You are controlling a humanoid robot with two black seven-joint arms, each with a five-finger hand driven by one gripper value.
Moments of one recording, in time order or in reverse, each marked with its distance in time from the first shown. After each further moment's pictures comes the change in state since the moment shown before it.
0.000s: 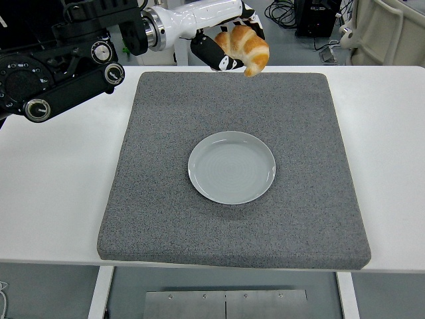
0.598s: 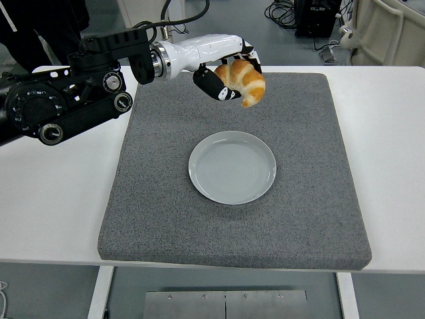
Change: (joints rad) left arm 0.103 -0.030 0.017 -0.003 0.069 0.000 -0.005; right arm 0.000 0.000 0.000 0.000 0.000 0.000 0.000
